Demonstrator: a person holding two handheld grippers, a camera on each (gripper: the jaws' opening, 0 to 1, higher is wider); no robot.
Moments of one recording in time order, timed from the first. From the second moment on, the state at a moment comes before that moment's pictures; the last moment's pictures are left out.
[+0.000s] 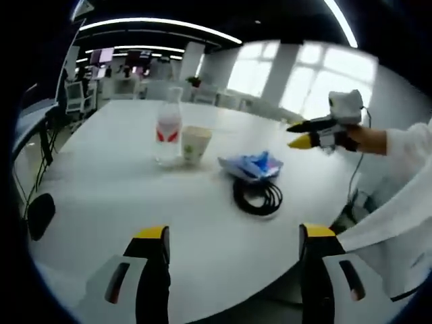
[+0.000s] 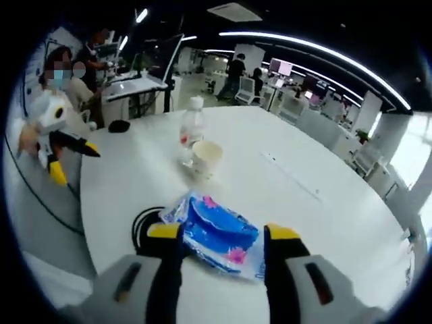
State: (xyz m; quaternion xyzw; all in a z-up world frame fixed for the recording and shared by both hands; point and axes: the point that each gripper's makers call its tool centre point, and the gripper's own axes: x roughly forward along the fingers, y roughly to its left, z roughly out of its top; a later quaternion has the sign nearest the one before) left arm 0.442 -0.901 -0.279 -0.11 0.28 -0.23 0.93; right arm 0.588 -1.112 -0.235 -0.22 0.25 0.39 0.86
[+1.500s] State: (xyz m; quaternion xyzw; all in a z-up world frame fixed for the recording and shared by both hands) left arm 0.564 -1.034 -0.267 -0.02 0.31 -0.22 0.92; right arm 0.617 -1.158 -0.297 -0.11 0.33 0.43 0.83
